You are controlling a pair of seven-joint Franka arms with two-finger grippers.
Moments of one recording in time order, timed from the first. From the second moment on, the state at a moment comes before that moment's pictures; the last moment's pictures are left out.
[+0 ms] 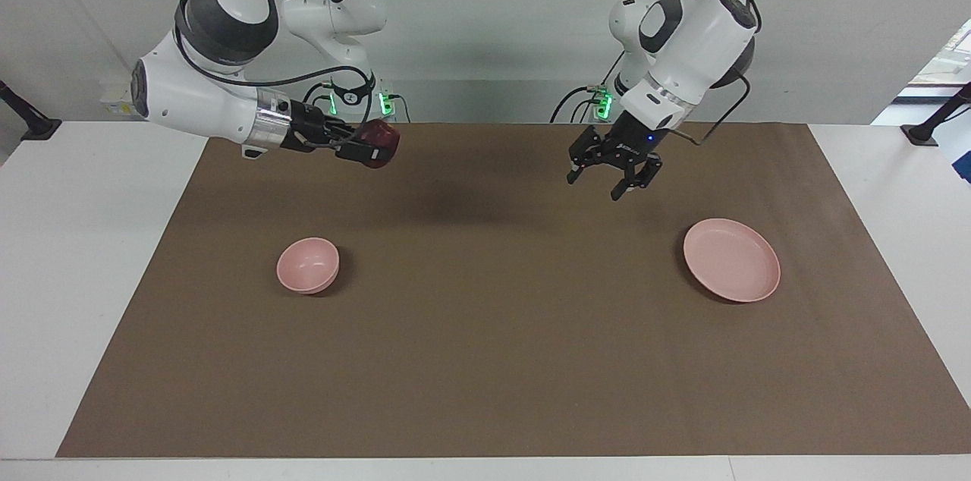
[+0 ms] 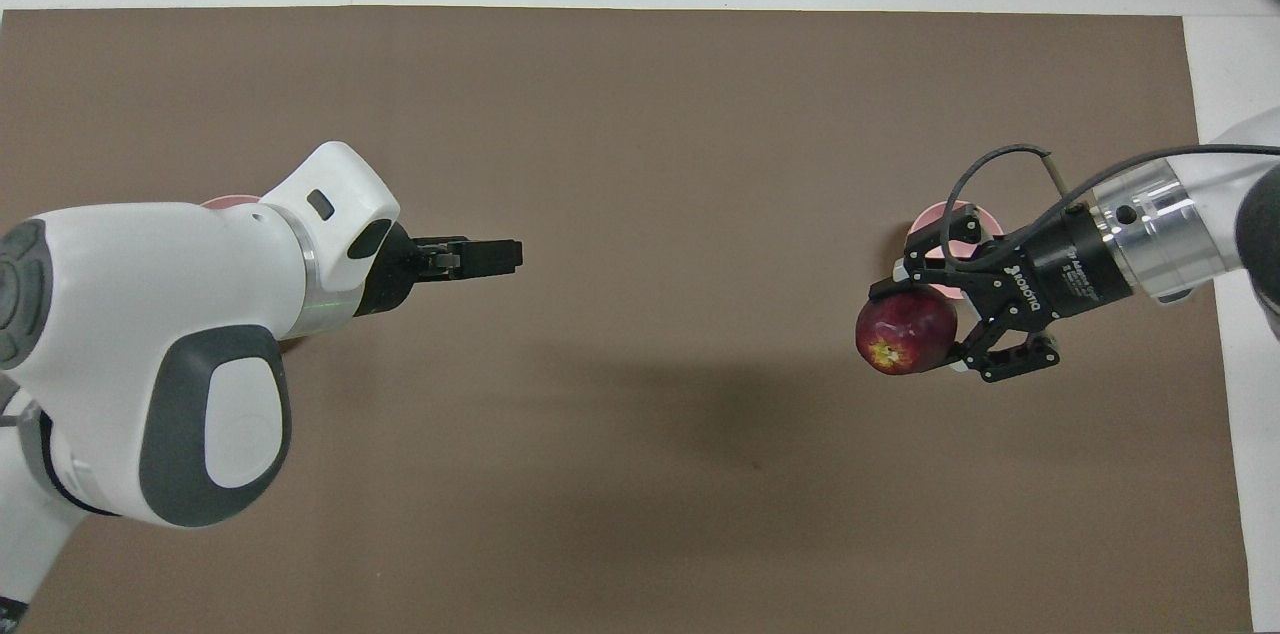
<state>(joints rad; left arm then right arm) 0.07 -0.08 -0.43 -2.03 -0.43 2.21 -0.02 0.10 0.08 -0.15 -1.81 0.71 1.49 0.62</state>
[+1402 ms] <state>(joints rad) -0.03 -0.06 -0.17 -1.65 -0.02 1.65 -0.01 0.15 0.28 -0.14 -1.82 0.11 2.09 0.09</state>
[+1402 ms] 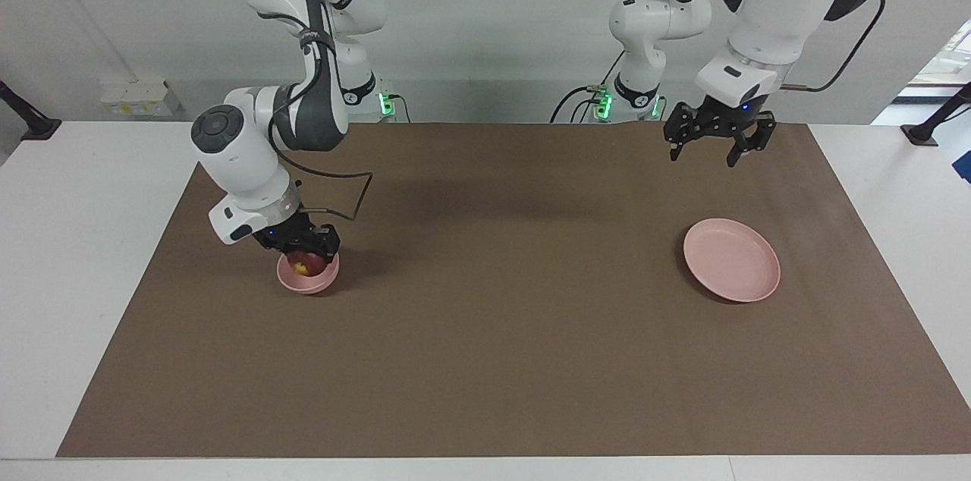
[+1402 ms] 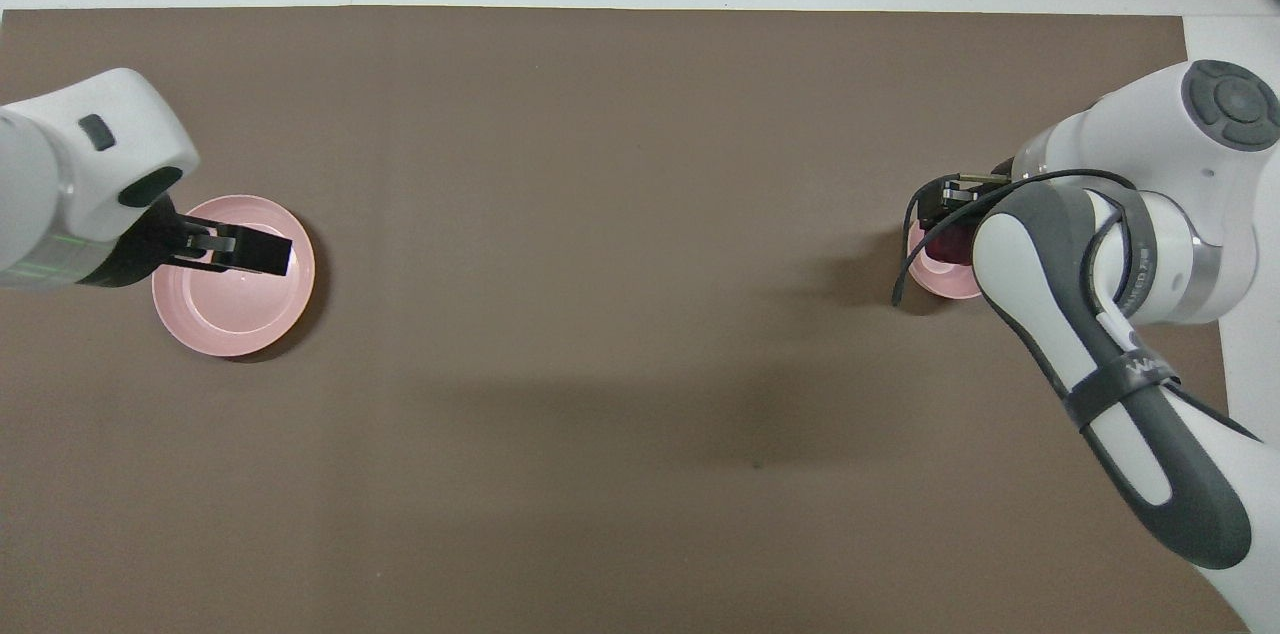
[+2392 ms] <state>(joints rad) -0.17 -0.04 0.02 -1.47 -0.02 1.40 0.00 0.11 0.32 -0.14 -1.89 0.11 2.12 0.02</state>
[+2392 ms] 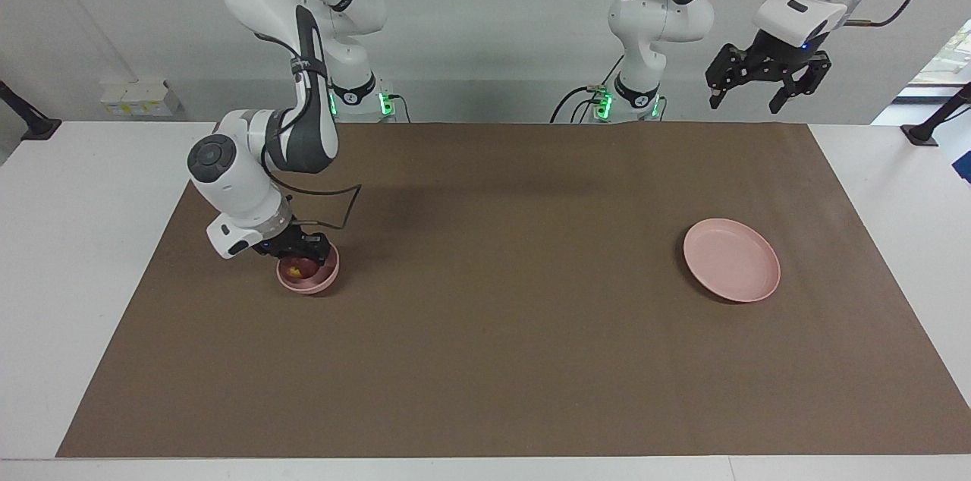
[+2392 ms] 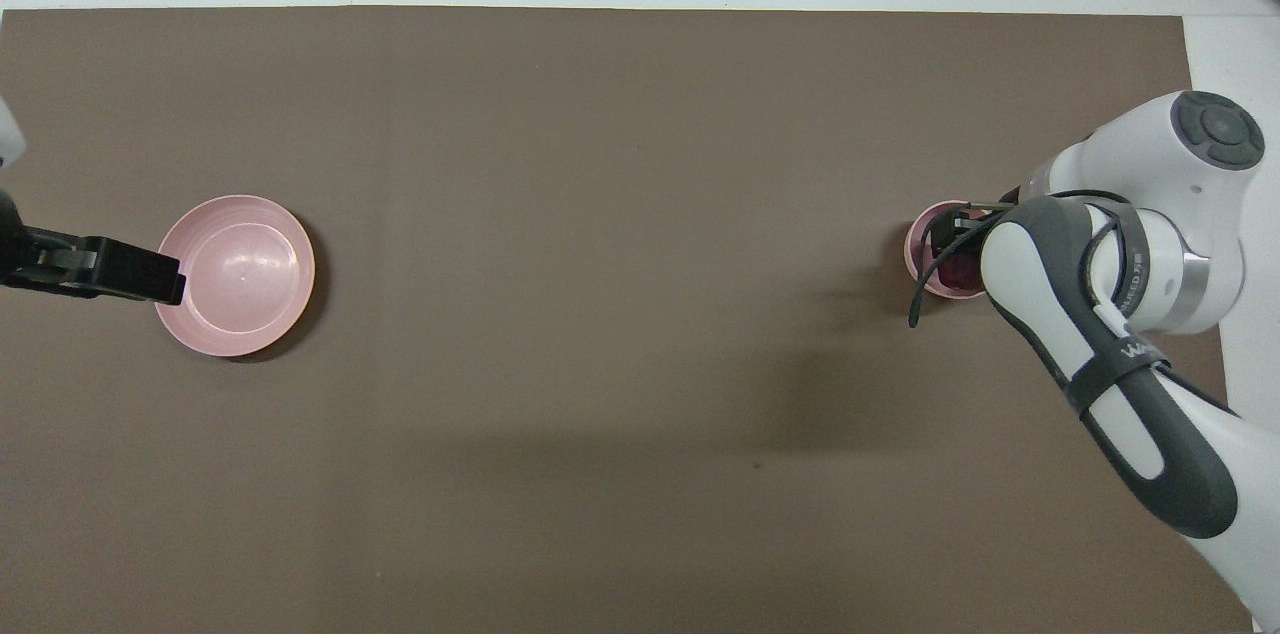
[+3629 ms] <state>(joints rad) -0.11 -0.04 0.02 -1.47 -0.02 1.40 0.00 0.15 0.14 -0.14 -1.77 0.05 1.93 0.02</state>
